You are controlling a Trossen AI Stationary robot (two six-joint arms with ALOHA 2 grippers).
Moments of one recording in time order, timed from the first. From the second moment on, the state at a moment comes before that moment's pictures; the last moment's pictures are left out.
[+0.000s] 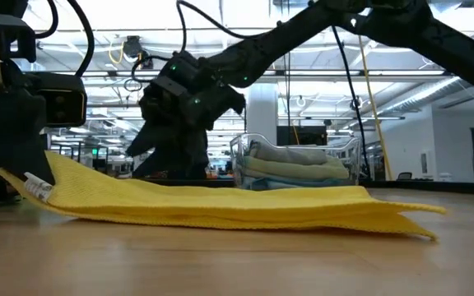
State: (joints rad) left arm -0.56 1.52 0.33 0.53 -0.13 -1.21; right arm -0.19 2.44 1.94 -0.37 -0.66 0.16
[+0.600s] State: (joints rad) left arm -0.56 1.52 0.33 0.52 -0.10 -1.19; right arm -0.09 2.44 1.93 -0.45 -0.43 0.01
